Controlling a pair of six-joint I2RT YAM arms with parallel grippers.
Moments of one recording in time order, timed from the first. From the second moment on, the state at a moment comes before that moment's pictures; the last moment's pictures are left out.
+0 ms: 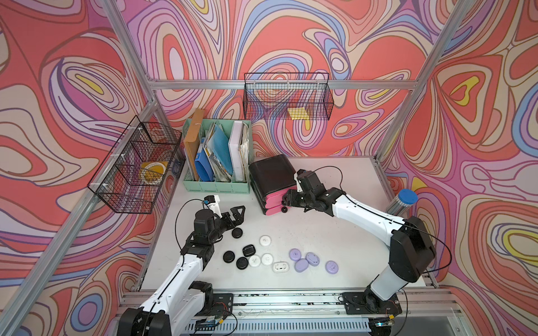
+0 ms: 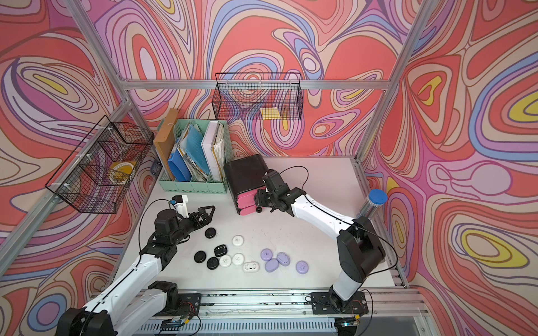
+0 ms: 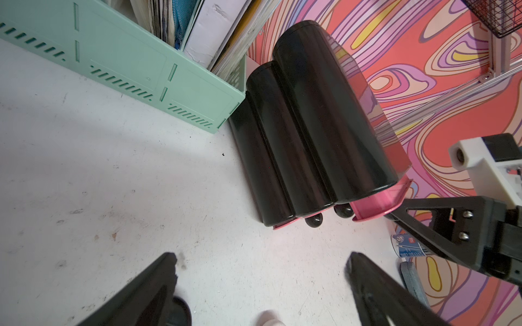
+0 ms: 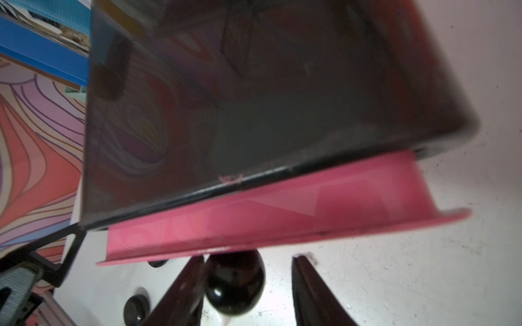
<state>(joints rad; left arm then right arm) -0.13 0.92 0.37 0.14 0.29 -0.63 0.63 1.69 1.29 -0.41 -0.05 0.58</state>
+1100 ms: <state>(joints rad) -0.13 0.93 0.37 0.14 0.30 -0.63 0.63 1.76 1.41 -0.48 -0.02 0.46</state>
